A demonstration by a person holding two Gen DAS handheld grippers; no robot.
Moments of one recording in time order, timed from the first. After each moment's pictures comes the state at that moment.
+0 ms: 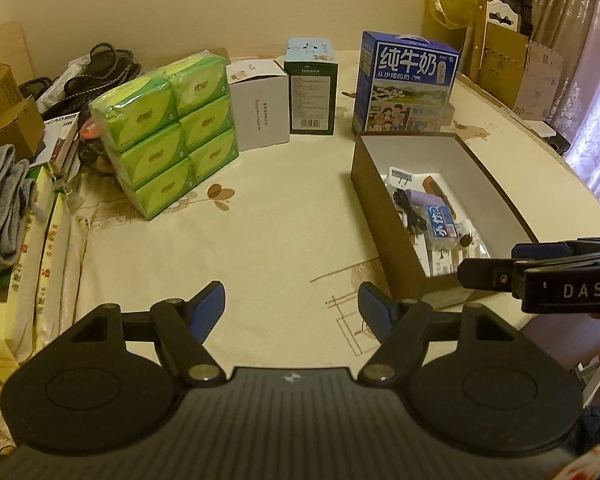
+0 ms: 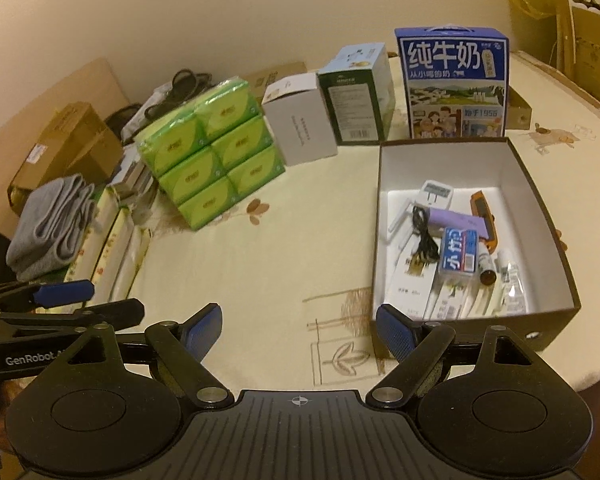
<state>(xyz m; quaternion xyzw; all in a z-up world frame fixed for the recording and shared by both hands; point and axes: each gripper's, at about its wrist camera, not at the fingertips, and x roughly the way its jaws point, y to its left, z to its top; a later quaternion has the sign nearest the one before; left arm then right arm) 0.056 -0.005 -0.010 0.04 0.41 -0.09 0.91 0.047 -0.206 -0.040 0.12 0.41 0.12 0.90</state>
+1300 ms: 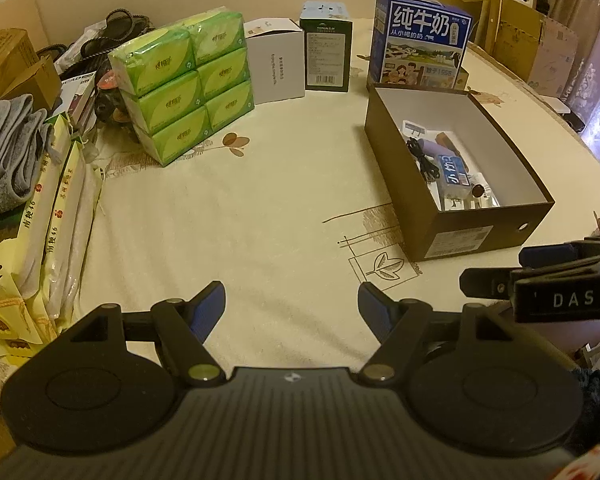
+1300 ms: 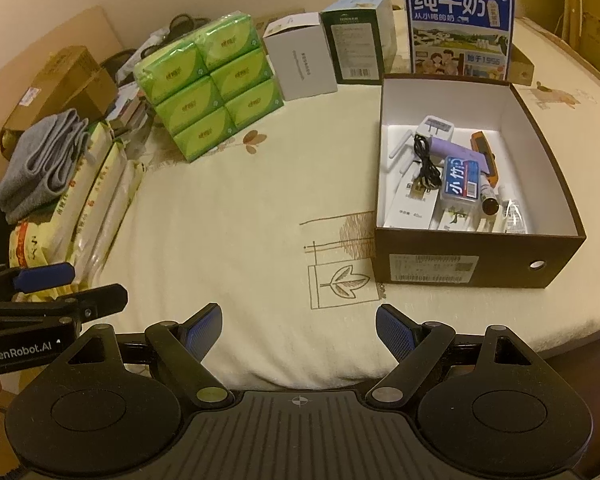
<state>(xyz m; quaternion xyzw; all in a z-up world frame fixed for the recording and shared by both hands) 0.015 0.003 -0.042 0.04 0.45 -0.07 0.89 0.018 -0.185 -0.077 0.10 0.47 0.12 0.87</state>
